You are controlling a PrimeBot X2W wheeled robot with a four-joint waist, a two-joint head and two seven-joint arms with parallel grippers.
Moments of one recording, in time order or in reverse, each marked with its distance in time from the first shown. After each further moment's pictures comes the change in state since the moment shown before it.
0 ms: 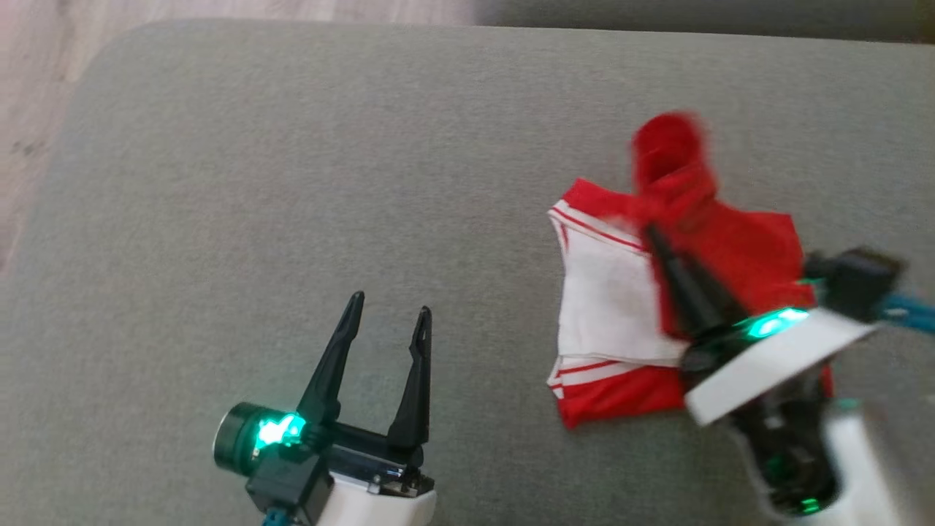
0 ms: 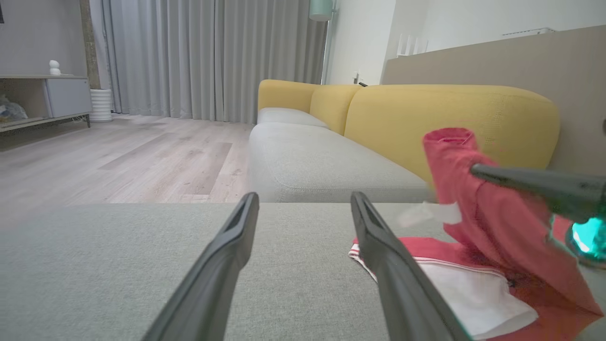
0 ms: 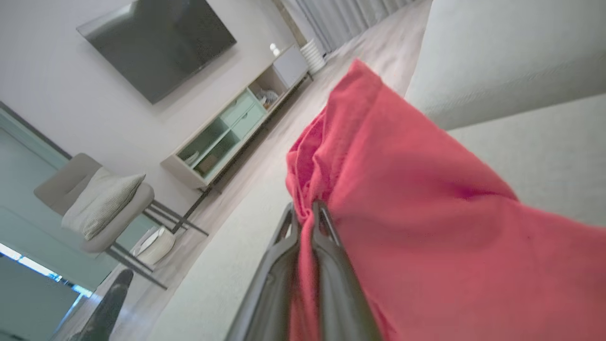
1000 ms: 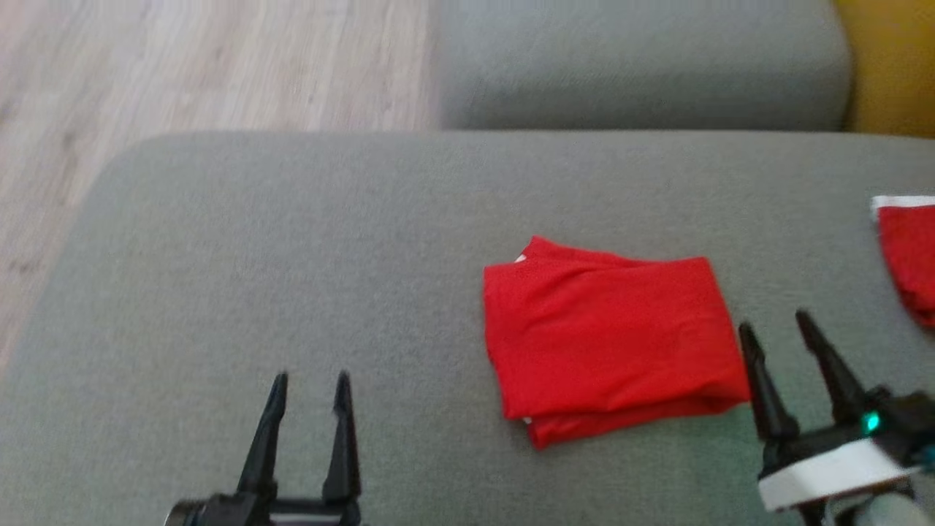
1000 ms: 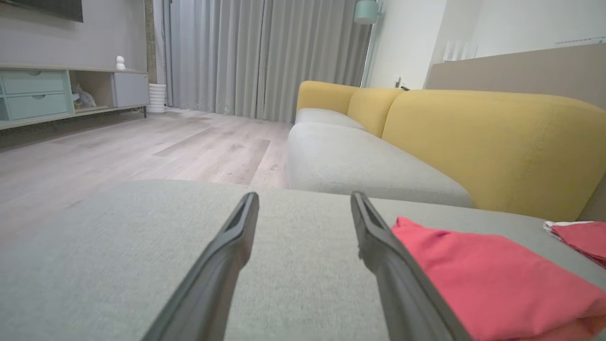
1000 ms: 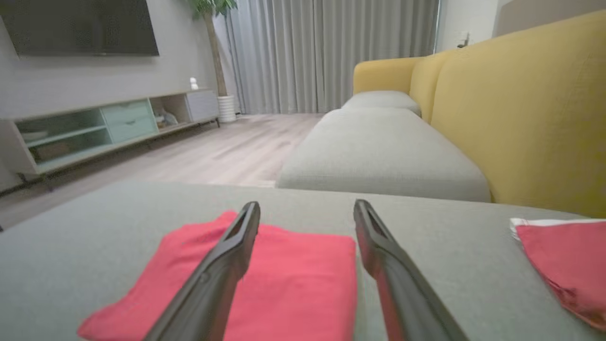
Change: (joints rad) left arm 0.145 0.000 0.139 0.087 -0.067 0.036 0.000; right arm 0.174 -0.116 -0.062 0.327 -0.423 0.000 -0.549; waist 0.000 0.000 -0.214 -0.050
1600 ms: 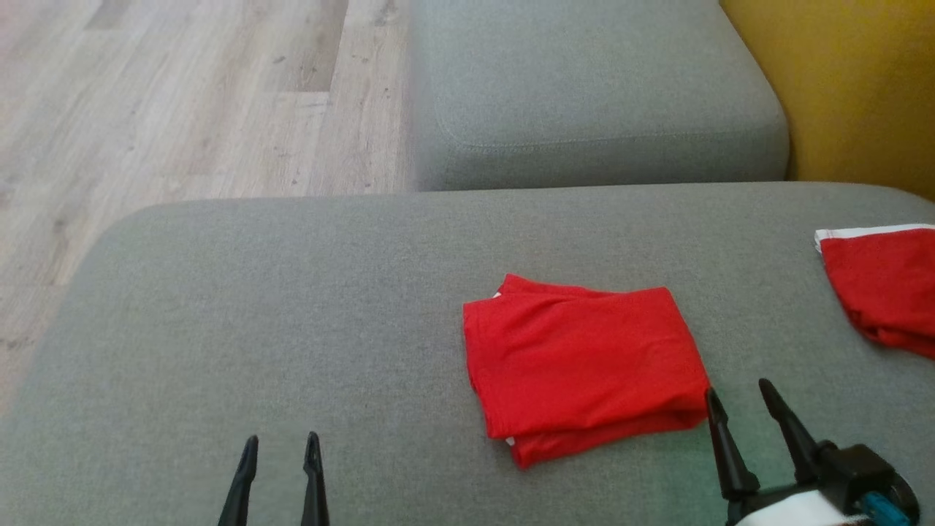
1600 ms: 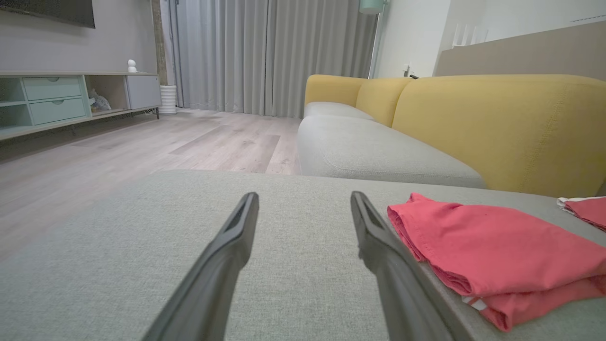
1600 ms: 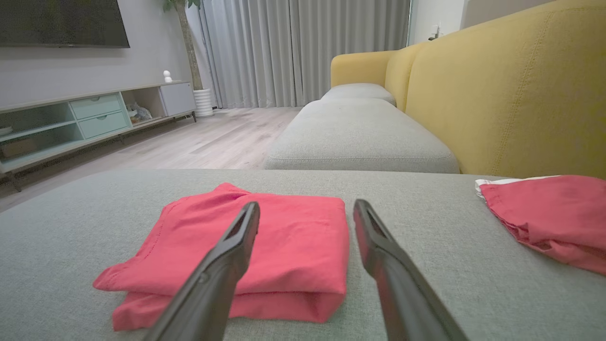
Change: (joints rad) left arm 0.107 0.000 0.087 0.072 0.033 -0.015 0.000; right arm 0.075 0.133 -0.035 0.114 -0.145 0.000 -0.007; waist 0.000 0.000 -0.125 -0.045
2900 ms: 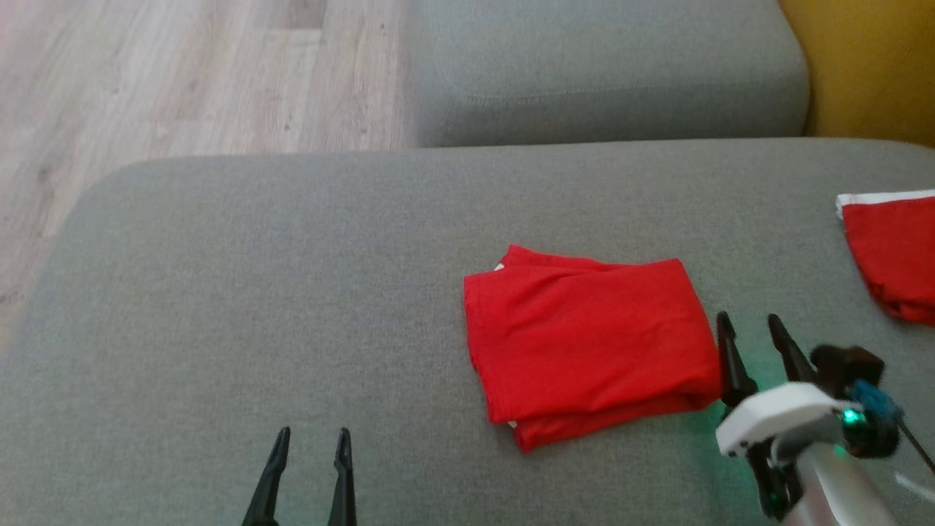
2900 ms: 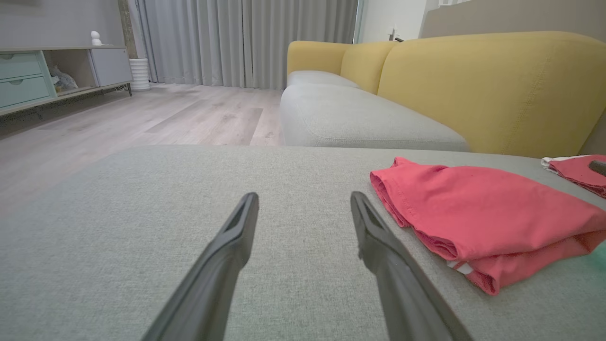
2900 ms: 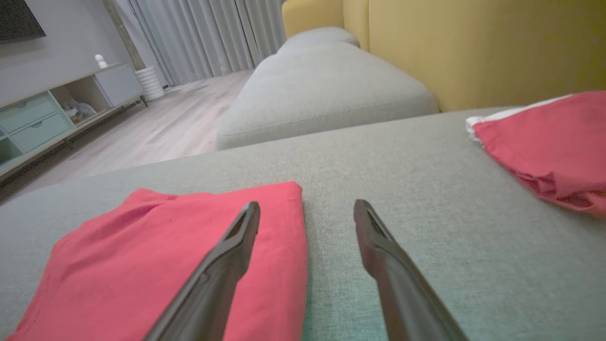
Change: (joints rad) left arm -0.026 0.000 -0.050 0.026 0.035 -0.011 0.000; right arm -0.356 0.046 -0.093 0.433 0.061 0.000 0.005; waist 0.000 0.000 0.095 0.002
